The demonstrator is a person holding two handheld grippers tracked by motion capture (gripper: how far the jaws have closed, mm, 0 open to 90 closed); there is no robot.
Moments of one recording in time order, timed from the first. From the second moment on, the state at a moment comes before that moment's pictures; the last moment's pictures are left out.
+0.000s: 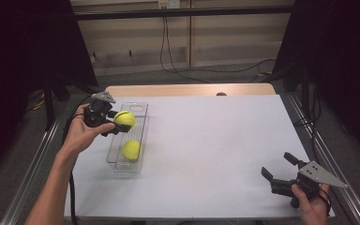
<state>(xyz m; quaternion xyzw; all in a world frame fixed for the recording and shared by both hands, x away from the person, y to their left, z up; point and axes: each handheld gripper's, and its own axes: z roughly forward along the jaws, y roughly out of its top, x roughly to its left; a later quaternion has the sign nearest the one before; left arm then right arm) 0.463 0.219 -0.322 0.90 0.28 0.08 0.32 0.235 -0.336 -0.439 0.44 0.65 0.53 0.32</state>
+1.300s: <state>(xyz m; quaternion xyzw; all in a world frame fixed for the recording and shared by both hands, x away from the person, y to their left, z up) 0.482 0.192 -0.359 0.93 0.28 0.06 0.22 0.235 -0.337 -0.440 0.44 0.65 0.53 0.32</state>
